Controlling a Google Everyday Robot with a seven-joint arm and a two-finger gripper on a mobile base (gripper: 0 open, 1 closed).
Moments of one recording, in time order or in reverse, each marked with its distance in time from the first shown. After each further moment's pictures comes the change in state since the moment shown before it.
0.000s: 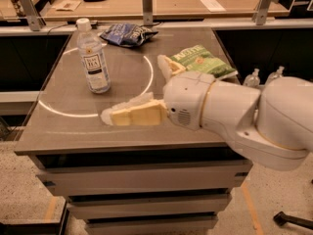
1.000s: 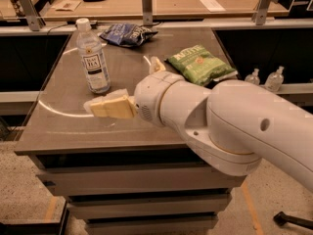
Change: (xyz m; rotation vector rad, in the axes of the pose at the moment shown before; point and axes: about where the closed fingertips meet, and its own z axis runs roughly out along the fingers) arm 0.022 -0.020 0.048 0.245 0.126 -0.026
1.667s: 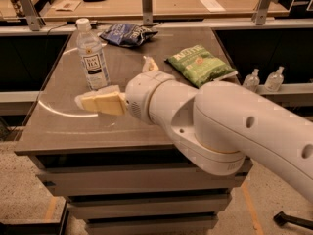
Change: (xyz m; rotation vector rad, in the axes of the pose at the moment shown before) arm -0.005 0.005 0.016 0.018 -0.021 0.059
